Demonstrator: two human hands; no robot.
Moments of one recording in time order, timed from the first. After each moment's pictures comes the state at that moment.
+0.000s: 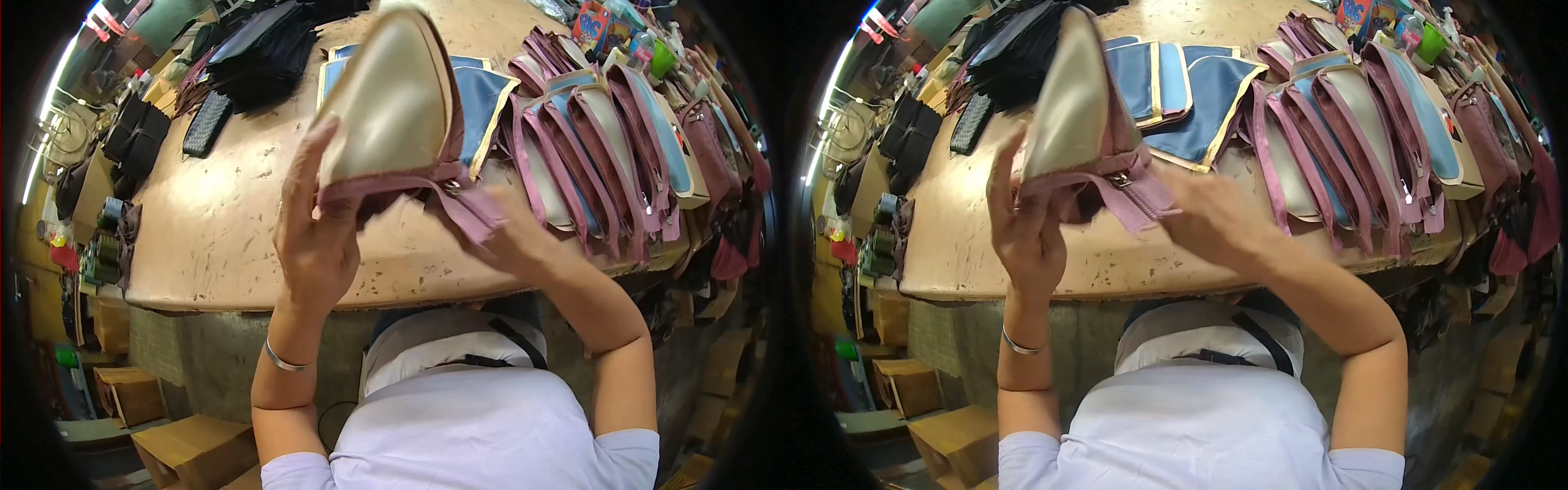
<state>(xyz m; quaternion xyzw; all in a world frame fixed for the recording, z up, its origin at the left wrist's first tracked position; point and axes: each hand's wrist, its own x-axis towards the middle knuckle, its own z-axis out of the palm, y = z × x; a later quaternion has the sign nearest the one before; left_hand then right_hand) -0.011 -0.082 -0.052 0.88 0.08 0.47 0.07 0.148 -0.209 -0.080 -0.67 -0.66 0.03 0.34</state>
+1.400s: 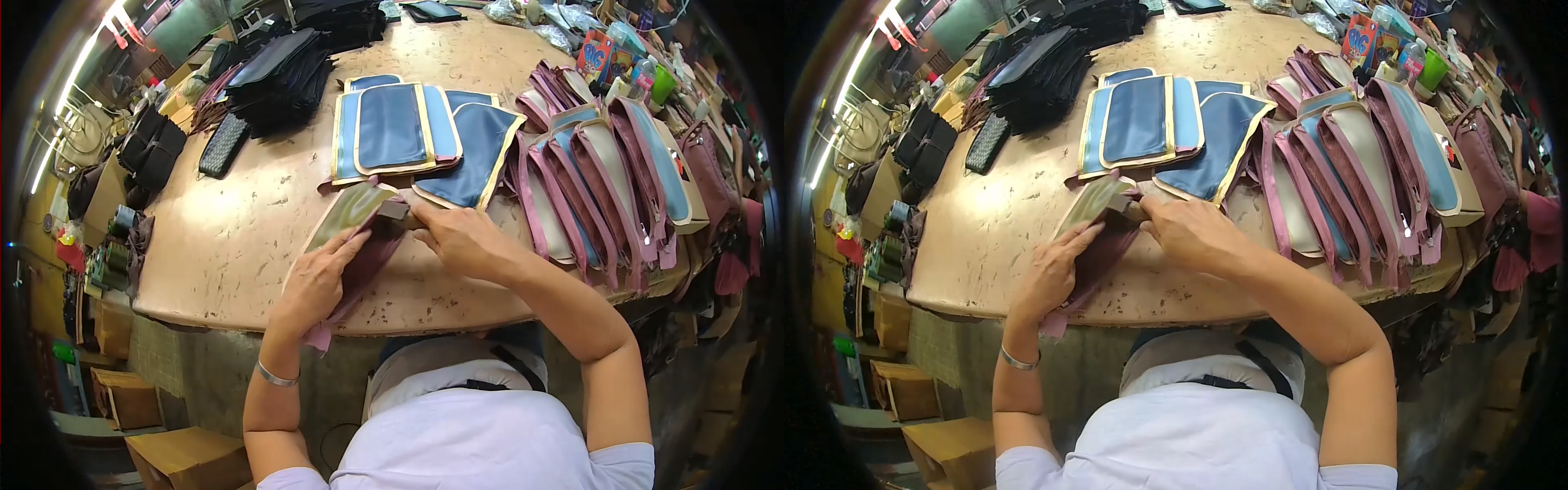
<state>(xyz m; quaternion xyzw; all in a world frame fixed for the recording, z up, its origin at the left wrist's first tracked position) -0.049 -0.047 -0.079 0.97 0.16 0.12 0.10 0.150 -0.168 -0.081 -0.73 -0.62 0.18 0.24</state>
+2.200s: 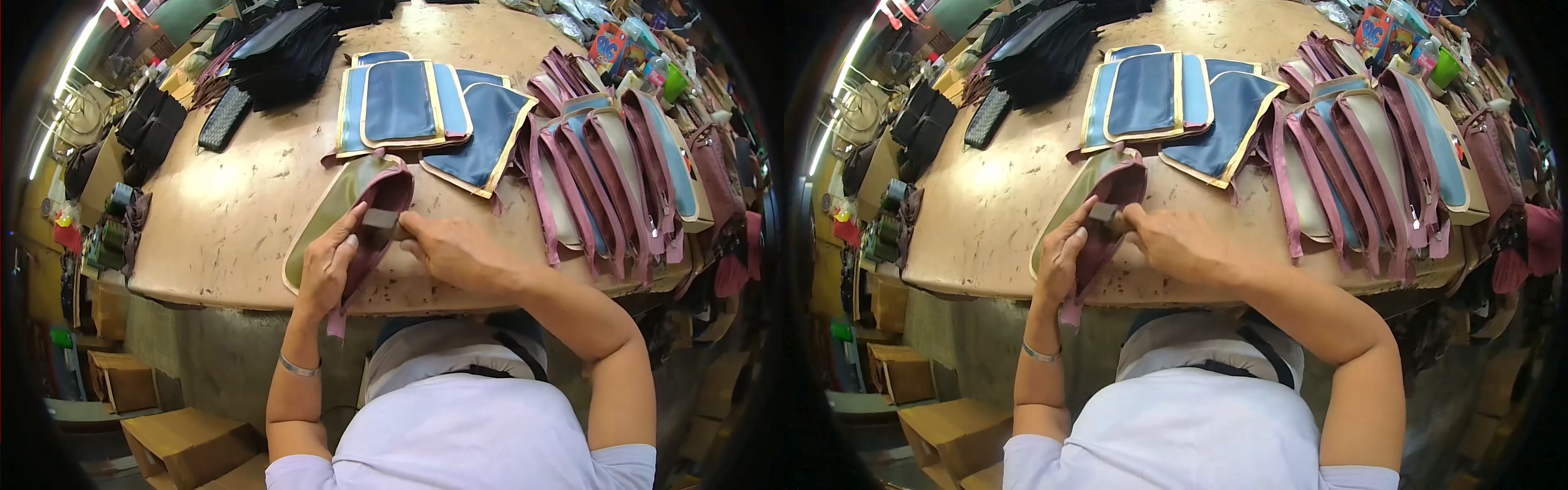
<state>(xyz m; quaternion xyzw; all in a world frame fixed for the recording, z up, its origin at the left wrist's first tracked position) -0.055 -0.057 -0.125 0.80 0.23 0.28 0.48 0.118 -0.176 -0.081 -0.69 -0.64 0.25 0.22</state>
